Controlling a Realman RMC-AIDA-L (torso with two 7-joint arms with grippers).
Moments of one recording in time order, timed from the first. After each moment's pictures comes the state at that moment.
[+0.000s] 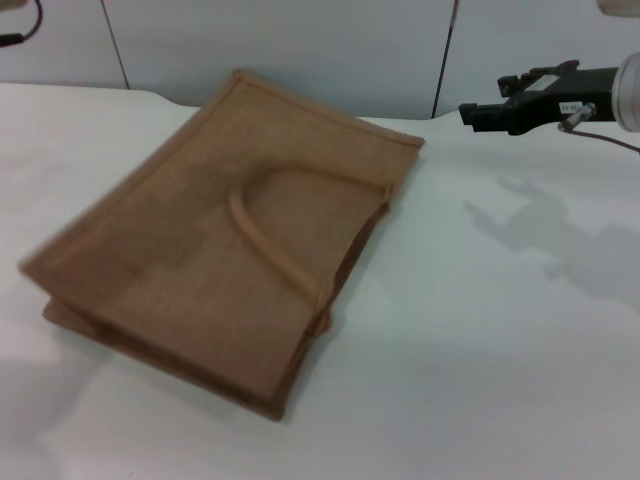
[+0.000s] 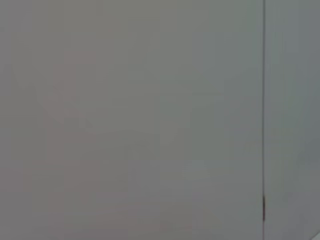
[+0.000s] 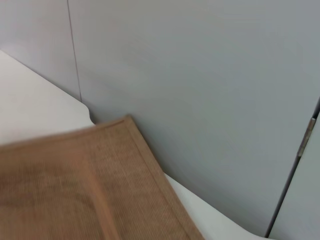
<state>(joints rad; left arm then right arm) -0.52 -2.04 0.94 1.42 -1.09 -1.10 1.07 0.71 1.93 -1.41 -0.93 1.12 0.84 -0.98</state>
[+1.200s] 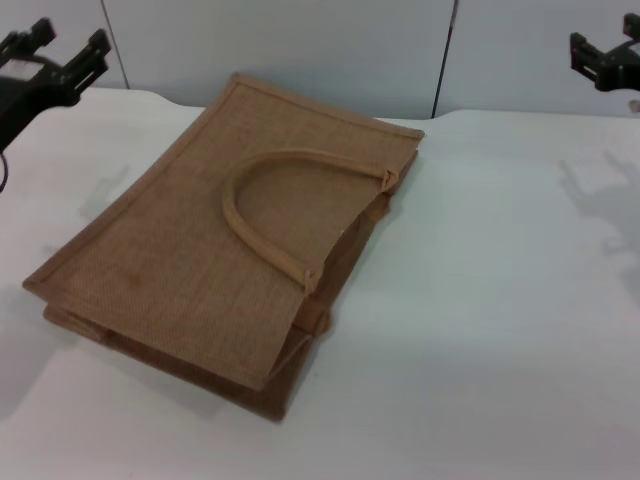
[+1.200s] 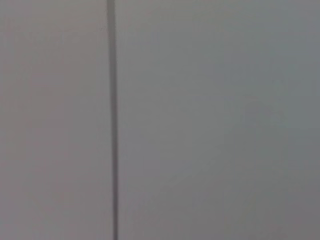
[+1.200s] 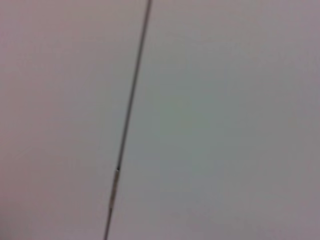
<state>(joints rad) -0.40 -2.04 0.92 0.59 -2.18 -0.97 2.25 0.48 2.03 -1.45 -0.97 1.54 0.25 -1.48</state>
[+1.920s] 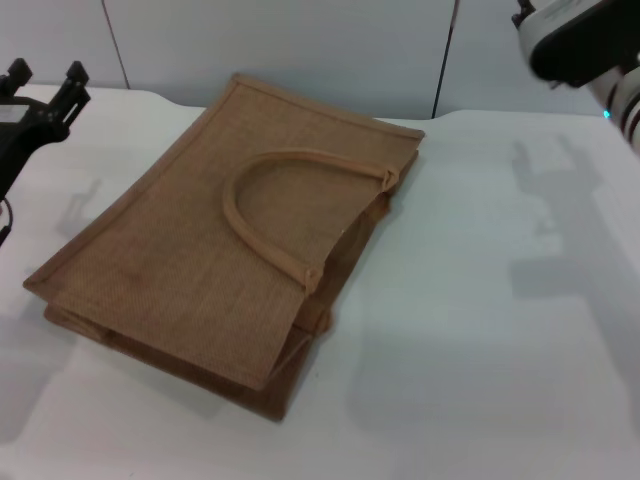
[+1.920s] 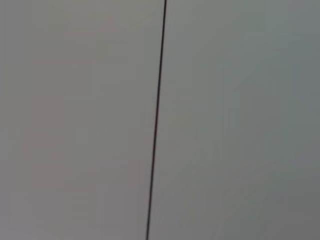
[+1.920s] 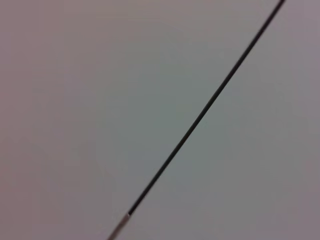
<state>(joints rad) -0.45 -2.04 0.93 0.28 -2.49 -1.10 2.54 0.64 2.03 -1.89 -0.89 1.70 -0.31 -1.72</state>
